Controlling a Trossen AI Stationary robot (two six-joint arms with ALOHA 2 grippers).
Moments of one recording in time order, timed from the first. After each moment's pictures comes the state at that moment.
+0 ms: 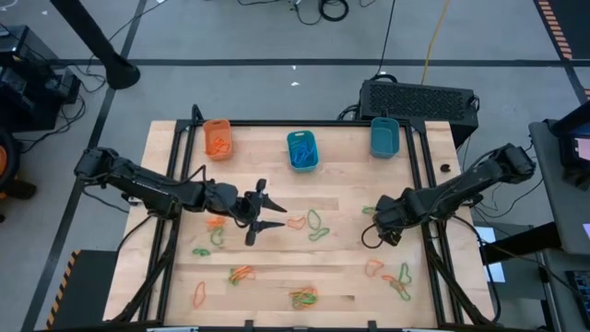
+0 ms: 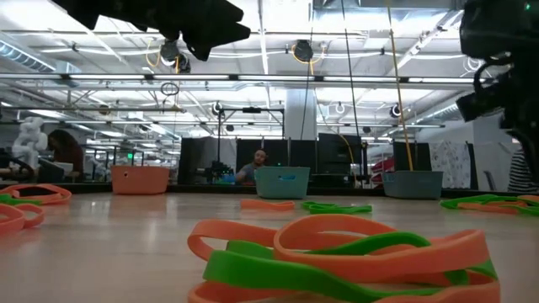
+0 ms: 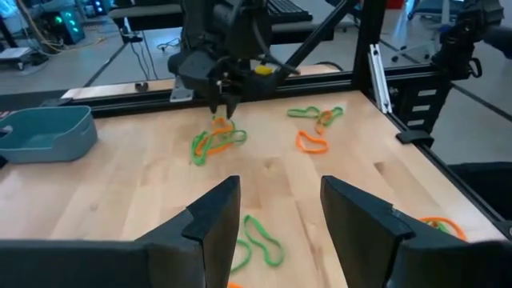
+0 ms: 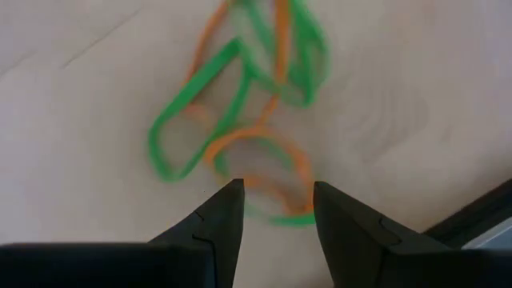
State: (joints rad) left arm -0.20 1.29 0.68 0.36 -0.03 0.04; right arm 0.34 1.20 0.62 -1.04 0.09 0.96
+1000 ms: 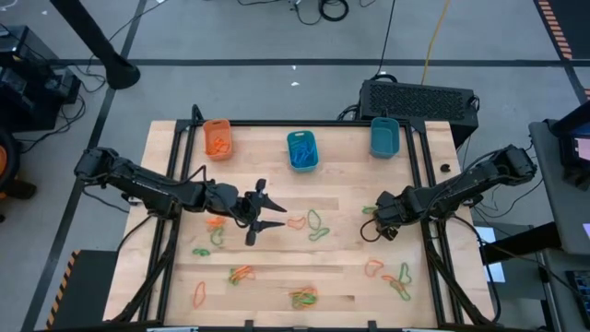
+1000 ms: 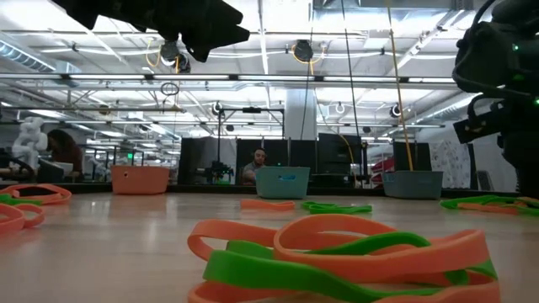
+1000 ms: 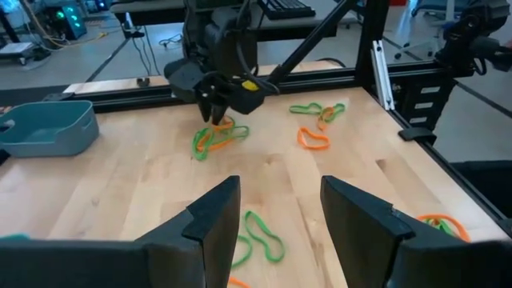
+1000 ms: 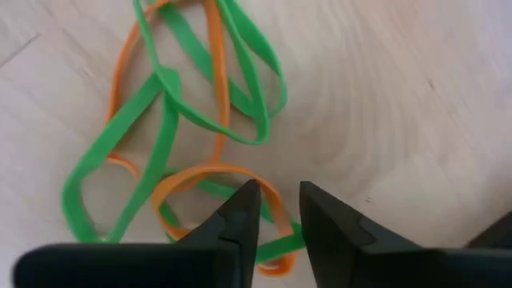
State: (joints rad) left arm -0.20 1.29 0.68 0.35 -0.05 0.03; right arm 0.27 1.20 0.48 -0.89 0.15 0.97
